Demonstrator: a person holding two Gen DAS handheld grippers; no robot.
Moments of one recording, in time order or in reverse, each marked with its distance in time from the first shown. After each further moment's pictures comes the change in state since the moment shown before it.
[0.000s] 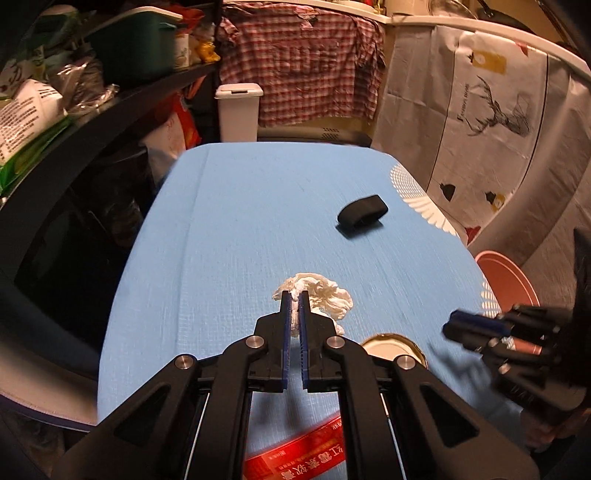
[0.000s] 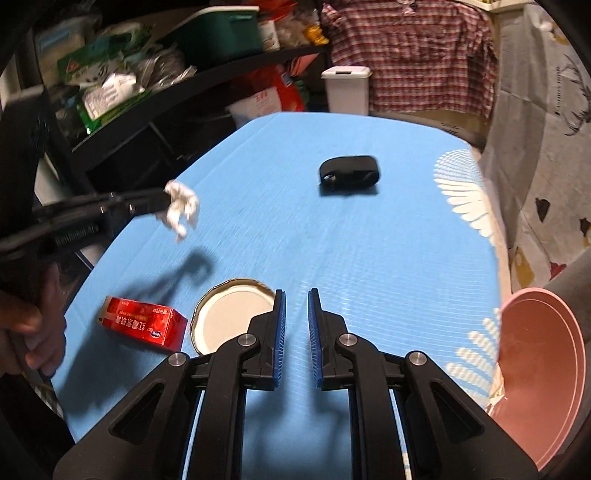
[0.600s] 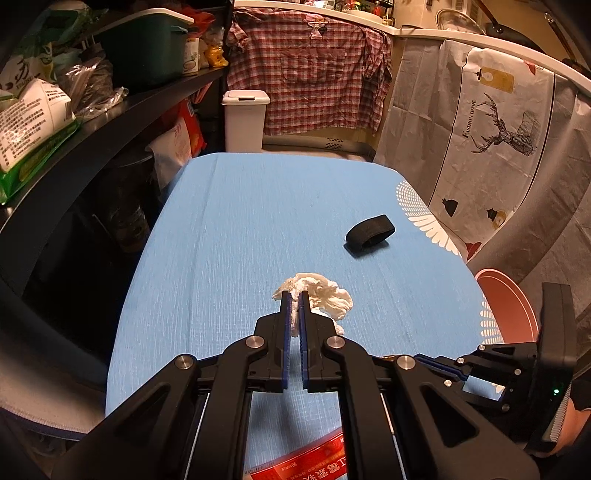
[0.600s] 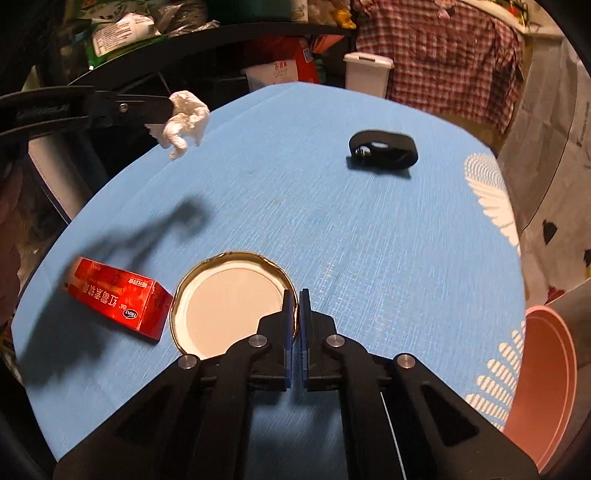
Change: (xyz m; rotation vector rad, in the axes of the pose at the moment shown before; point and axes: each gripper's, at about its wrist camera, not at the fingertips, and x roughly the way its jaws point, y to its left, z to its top) left arm -0.003 0.012 0.013 -0.030 -0.026 -0.007; right arm 0.033 0.028 -0.009 -0.137 0.060 -0.066
